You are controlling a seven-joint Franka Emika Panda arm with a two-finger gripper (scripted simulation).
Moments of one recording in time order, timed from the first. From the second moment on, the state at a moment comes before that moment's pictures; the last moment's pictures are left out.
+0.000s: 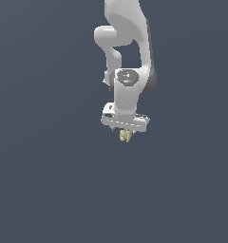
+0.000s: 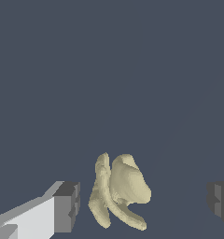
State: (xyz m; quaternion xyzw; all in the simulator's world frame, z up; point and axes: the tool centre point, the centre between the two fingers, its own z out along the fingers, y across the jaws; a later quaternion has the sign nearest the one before) arm -0.034 0.044 0.114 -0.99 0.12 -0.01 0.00
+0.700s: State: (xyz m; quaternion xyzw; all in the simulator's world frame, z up) arm -0.062 0.064 0.090 -0.99 0.17 0.00 0.00
